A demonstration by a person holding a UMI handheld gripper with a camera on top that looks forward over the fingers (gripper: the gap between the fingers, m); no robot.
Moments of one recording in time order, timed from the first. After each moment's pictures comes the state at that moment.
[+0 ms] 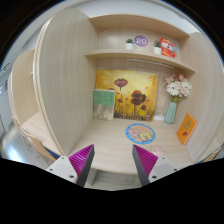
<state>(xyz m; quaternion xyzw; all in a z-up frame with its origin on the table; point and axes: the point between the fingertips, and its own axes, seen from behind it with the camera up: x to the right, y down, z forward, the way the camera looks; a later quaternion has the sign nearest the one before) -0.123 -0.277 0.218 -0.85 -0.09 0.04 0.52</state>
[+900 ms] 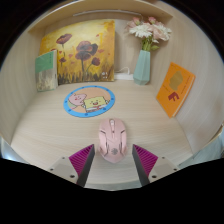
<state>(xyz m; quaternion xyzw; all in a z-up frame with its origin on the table) 0.104 -0.146 -0.007 -0.91 0.02 -0.03 0.40</state>
